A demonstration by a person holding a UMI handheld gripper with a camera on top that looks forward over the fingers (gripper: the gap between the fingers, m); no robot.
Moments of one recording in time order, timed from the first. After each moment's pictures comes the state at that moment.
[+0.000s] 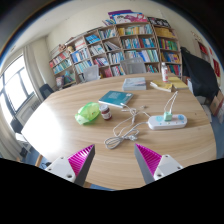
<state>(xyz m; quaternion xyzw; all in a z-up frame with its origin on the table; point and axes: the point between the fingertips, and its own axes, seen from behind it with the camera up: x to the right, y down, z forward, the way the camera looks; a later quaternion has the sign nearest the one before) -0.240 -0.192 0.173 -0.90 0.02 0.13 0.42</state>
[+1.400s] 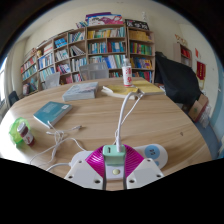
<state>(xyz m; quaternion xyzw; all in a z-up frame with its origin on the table) 0.004 0.039 0.028 -0.88 0.11 -0.02 0.46</state>
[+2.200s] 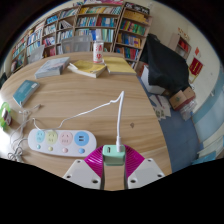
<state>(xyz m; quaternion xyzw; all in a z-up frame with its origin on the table) 0.164 -0.049 0.038 -0.94 0.10 -0.12 0.29</state>
